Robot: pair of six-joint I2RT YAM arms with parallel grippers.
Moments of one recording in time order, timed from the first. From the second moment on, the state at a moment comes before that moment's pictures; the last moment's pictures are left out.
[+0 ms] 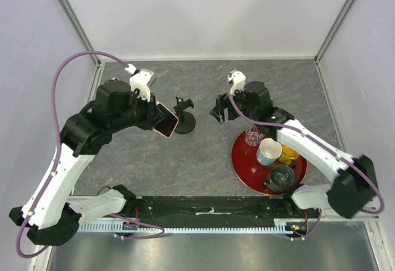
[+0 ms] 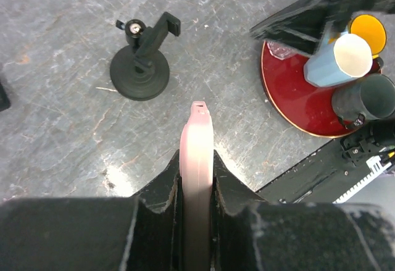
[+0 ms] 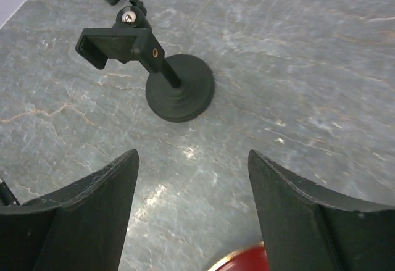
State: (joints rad) left arm -0.61 1.03 1.48 -1.01 0.05 -0.21; right arm 0.60 1.26 1.02 -0.17 -0.16 0.15
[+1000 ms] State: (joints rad) left arm -0.61 1.09 1.52 -0.97 -0.01 -0.15; right arm 0.78 1.66 1.12 0.17 -0.02 0.04
